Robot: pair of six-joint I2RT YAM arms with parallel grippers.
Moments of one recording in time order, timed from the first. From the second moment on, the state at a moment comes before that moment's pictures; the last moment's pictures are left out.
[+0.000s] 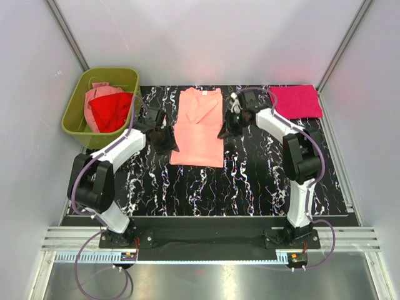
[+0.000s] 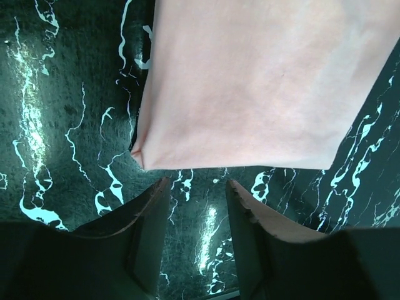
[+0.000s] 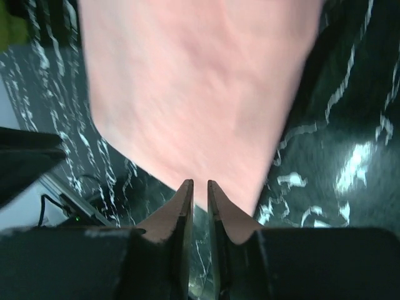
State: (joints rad) left arm -0.34 1.62 1.15 -0.58 0.14 -0.61; right arm 0.35 2.01 1.51 -0.53 -0.50 0.46
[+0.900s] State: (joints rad) left arm -0.32 1.77 1.09 -0.58 0.11 -0.62; right arm 0.25 2.43 1.95 -0.55 -0.59 0.46
